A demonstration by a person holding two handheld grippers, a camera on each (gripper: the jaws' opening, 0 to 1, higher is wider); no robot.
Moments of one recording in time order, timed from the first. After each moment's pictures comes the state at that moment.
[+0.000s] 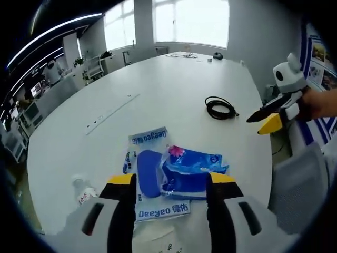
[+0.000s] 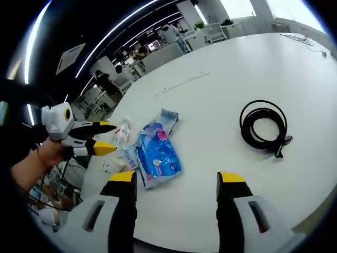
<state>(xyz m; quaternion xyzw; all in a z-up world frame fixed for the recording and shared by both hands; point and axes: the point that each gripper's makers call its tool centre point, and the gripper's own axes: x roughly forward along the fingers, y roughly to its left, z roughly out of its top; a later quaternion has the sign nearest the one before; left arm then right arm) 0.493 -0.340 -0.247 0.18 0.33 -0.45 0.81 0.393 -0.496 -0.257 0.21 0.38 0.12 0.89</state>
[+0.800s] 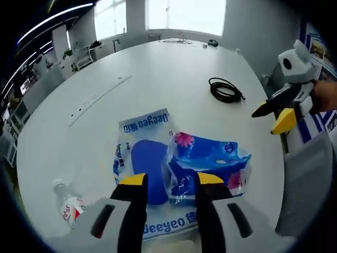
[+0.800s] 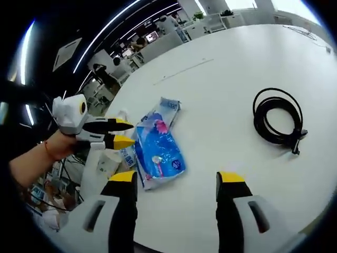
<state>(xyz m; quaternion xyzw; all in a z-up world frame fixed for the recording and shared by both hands) 0.518 -0.353 -0.304 0.20 0.37 -0.48 0.77 0.408 -0.474 -0.283 0.21 0.41 0.13 0.88</state>
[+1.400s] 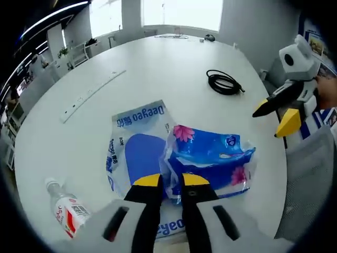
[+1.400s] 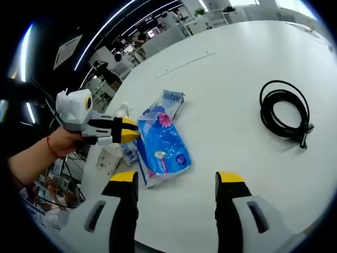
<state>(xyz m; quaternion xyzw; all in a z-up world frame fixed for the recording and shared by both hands) 0.512 -0.353 -0.318 0.21 0.38 -0.48 0.76 0.403 -0.465 -0.292 0.22 0.43 0.14 0.87</state>
